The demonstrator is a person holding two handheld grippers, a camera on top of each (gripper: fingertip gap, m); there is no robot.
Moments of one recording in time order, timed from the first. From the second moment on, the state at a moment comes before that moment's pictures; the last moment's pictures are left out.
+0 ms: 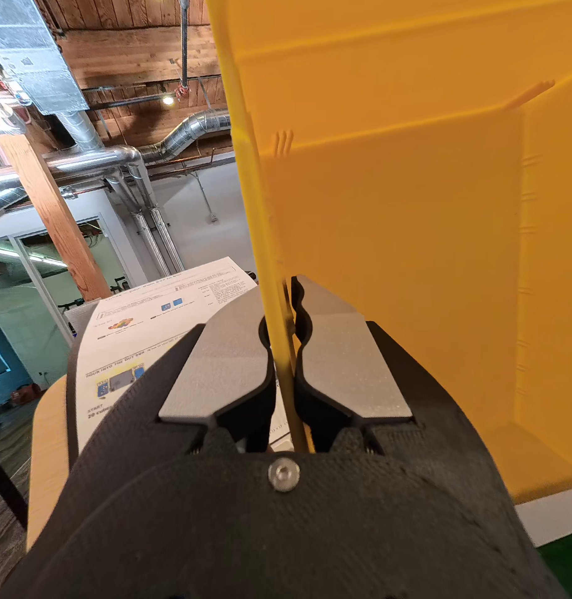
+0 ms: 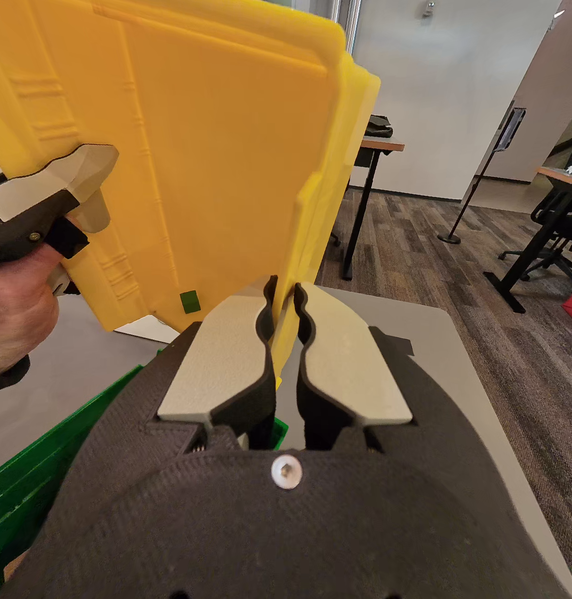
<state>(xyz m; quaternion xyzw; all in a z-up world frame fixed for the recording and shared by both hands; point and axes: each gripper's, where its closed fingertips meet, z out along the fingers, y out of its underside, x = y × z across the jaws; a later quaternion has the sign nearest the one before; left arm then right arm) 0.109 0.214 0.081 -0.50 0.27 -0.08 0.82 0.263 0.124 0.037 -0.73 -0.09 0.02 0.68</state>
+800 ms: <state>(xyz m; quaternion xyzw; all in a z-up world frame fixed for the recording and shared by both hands) 0.090 0.188 0.085 -0.50 0.23 -0.11 0.83 0.248 0.100 0.064 -0.71 -0.12 0.00 0.70</state>
